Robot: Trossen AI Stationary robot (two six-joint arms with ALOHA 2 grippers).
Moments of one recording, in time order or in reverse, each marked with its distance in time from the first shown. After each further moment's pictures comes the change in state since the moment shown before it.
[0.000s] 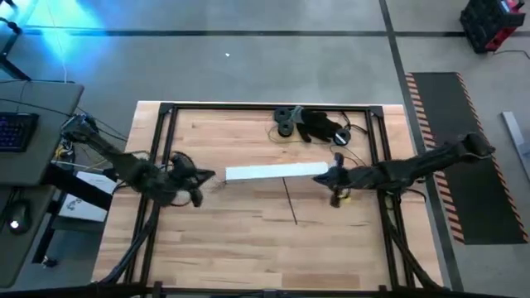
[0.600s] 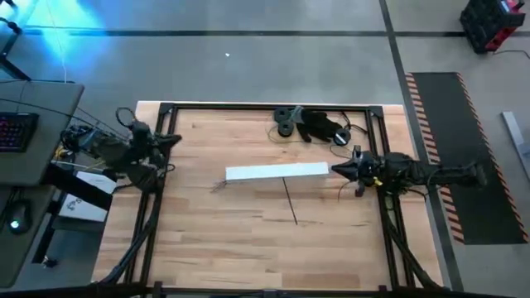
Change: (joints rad) left arm 0.136 -0.635 -0.036 -0.209 0.000 0.100; right arm -0.209 -0.650 -0.196 -0.086 -0.262 0.123
